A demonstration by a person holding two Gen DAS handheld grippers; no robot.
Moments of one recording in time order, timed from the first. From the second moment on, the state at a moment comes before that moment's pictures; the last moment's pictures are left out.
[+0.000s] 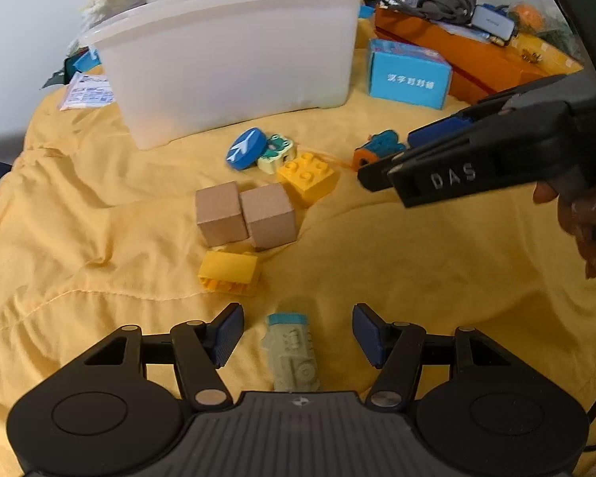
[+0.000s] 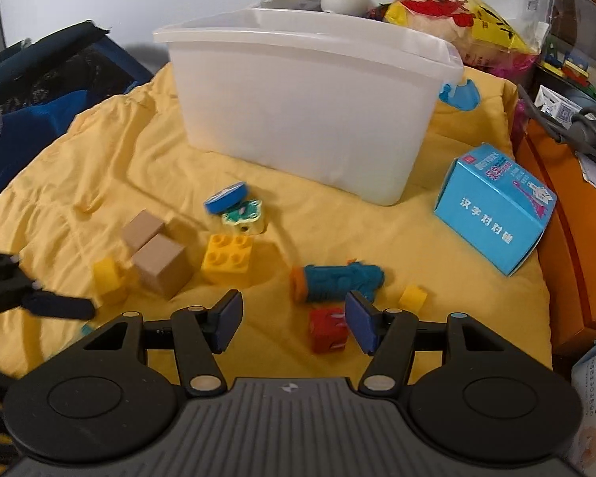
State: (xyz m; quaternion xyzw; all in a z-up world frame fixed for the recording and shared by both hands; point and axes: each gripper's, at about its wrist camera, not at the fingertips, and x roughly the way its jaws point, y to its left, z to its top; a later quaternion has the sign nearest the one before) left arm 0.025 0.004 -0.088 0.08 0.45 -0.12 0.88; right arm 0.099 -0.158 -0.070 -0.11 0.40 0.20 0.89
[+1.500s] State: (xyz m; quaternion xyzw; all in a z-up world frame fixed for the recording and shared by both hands) left arm -0.009 0.017 -0.083 0.03 0.44 -0.15 0.88; right arm 0.076 -0.179 -0.076 -0.08 0.39 0.17 0.90
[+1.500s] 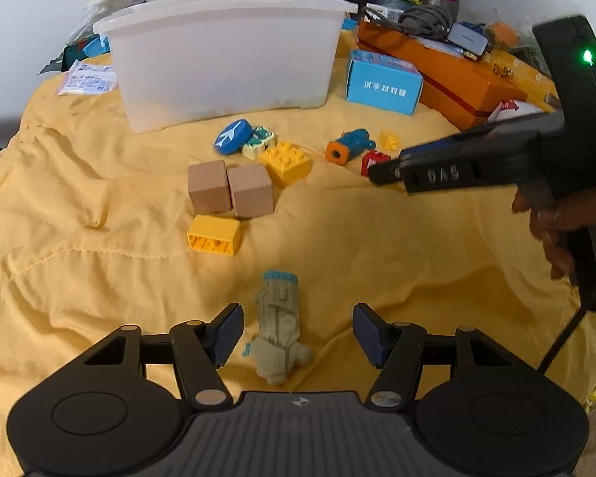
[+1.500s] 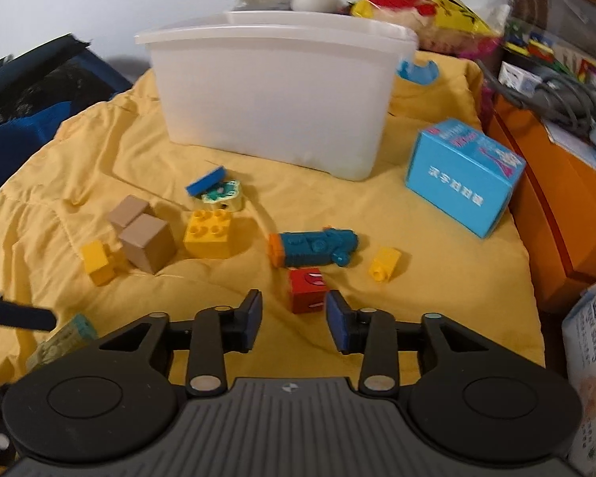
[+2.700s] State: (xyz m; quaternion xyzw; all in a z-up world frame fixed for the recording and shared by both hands) left arm -0.006 0.020 -0.088 0.00 0.46 -0.15 0.87; right arm 0.174 -0.154 -0.086 -0.27 0.40 0.45 0.75
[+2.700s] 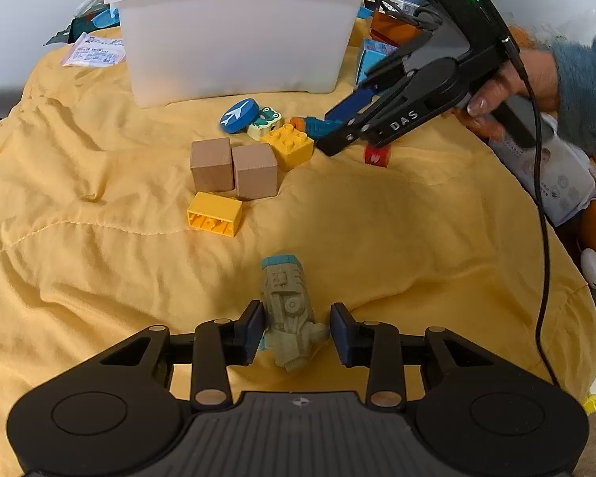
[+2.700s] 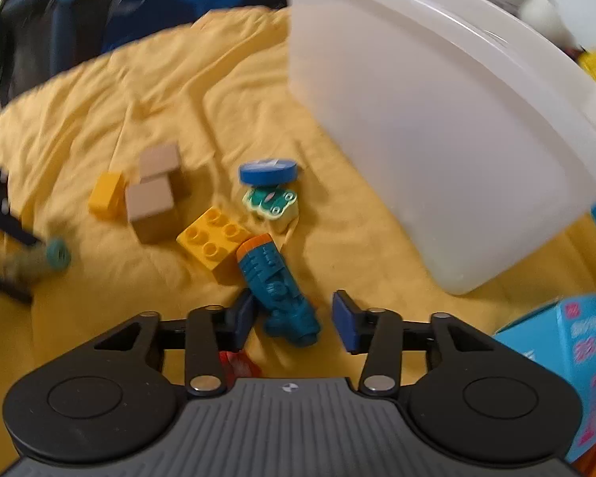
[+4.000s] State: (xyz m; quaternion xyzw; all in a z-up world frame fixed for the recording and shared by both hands) left arm 0.193 0.027 0.044 0.03 0.27 -0.09 0.96; right arm 0.210 -0.143 0.034 -0.15 0.24 0.20 0.94
